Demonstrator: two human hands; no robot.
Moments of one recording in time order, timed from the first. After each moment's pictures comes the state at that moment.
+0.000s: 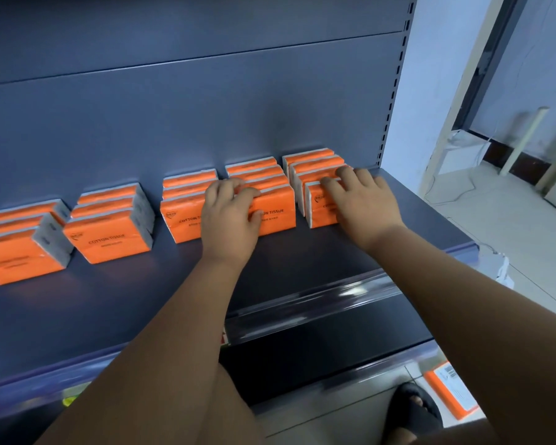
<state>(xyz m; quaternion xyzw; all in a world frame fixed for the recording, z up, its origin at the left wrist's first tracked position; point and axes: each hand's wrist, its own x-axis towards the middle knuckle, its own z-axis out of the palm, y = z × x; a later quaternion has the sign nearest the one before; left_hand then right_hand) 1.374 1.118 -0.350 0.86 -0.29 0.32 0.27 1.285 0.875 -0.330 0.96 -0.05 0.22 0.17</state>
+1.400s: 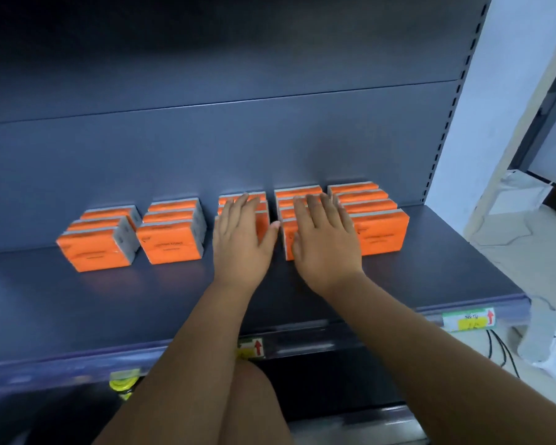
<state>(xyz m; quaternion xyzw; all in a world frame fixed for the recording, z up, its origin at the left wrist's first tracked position) 1.355 1.165 -0.323 0.89 -0.17 0.29 0.32 1.293 1.012 -0.311 0.96 -0.01 0.28 -0.03</state>
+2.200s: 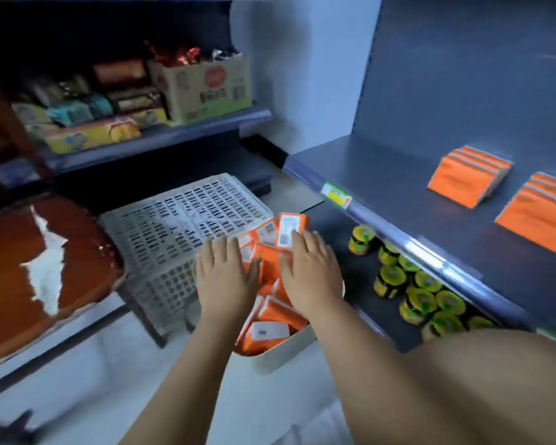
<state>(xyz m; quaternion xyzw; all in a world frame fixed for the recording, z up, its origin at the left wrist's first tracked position) 0.993 1.601 -0.427 0.87 0.41 0.25 0.07 1.112 1.492 -0.402 0.89 0.40 0.04 -0.19</state>
